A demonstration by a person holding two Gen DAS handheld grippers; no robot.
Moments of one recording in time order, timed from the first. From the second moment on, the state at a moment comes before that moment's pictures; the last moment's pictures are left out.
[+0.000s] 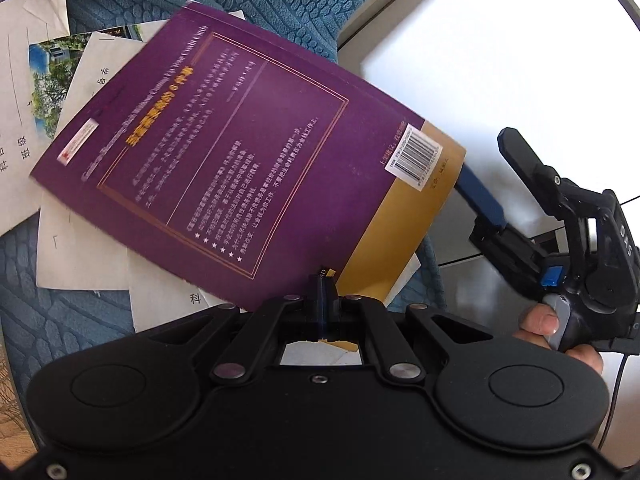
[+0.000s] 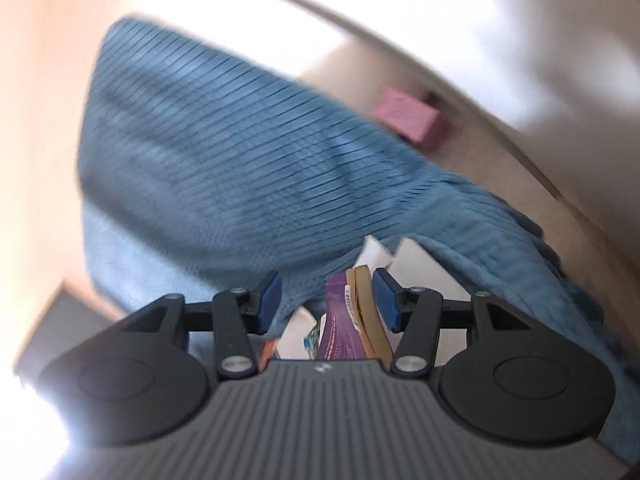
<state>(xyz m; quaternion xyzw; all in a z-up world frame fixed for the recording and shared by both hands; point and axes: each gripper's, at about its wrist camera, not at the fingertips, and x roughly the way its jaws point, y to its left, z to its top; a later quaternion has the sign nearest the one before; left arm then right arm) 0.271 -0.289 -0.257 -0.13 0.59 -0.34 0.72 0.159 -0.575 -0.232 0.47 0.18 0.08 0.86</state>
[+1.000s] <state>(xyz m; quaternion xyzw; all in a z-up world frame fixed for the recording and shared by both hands) 0.277 -0.247 -0.257 -0.17 0.58 -0.35 0.72 0.159 -0.520 -0.192 0.32 0.22 0.11 0.91</state>
